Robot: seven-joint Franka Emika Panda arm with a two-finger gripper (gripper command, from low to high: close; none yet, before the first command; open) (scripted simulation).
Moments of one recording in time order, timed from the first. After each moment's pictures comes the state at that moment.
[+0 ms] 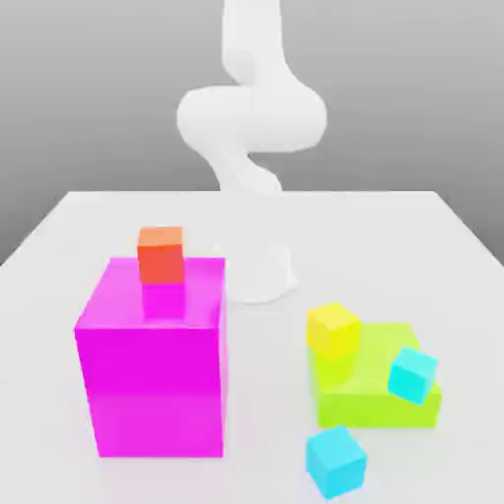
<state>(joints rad) 0.02 -0.71 0.00 -2.32 0.01 2.34 0.78</state>
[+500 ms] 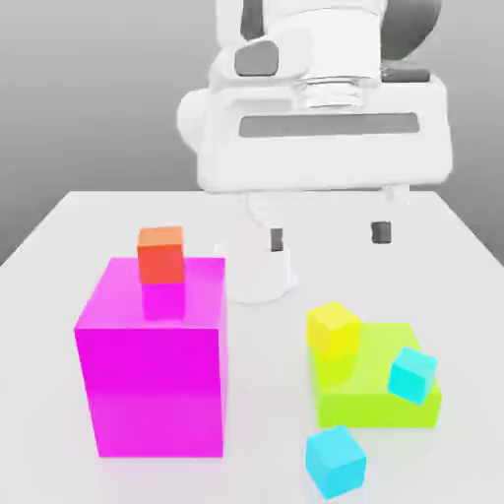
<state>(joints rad) 0.10 -0.16 0.04 -2.44 0.03 2.57 0.66</state>
